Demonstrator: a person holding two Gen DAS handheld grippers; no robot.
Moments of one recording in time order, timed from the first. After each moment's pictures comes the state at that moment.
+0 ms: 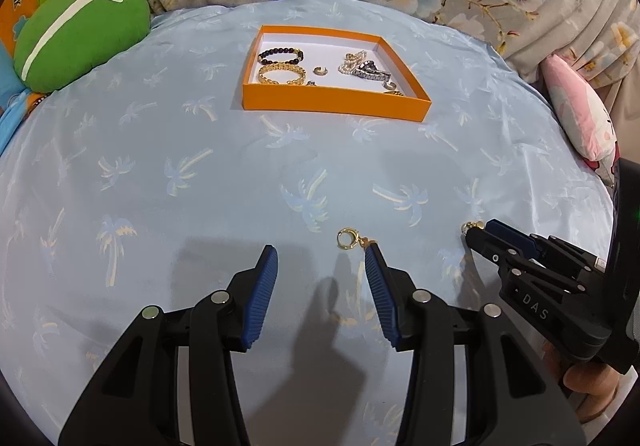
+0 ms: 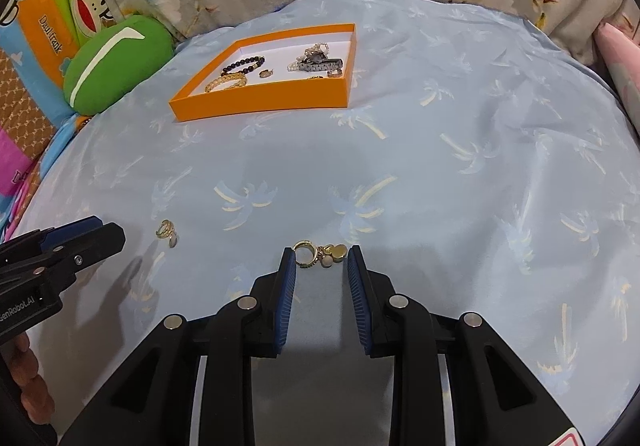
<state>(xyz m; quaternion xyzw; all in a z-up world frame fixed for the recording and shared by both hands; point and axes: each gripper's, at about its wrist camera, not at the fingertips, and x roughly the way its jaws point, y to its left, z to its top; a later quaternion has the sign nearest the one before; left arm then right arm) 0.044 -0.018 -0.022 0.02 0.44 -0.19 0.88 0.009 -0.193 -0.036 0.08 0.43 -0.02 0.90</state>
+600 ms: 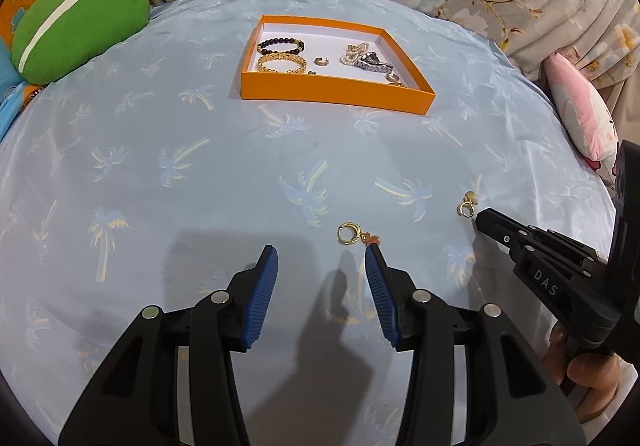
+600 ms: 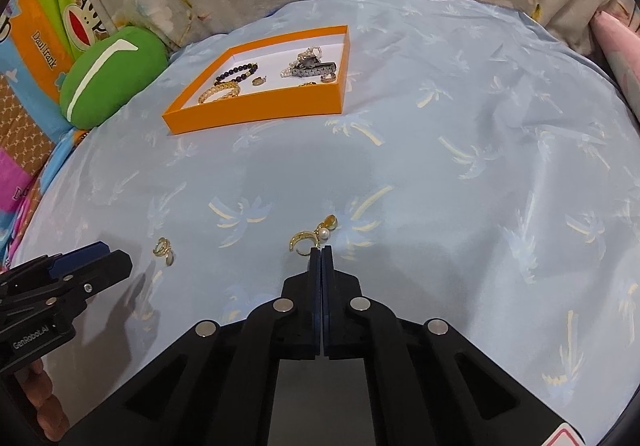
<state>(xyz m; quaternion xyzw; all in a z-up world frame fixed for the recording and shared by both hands) 0.048 -0.019 -0.029 0.01 0.45 -0.19 0.87 0.015 -0.201 -0.033 0.12 0.43 -0.02 0.90</state>
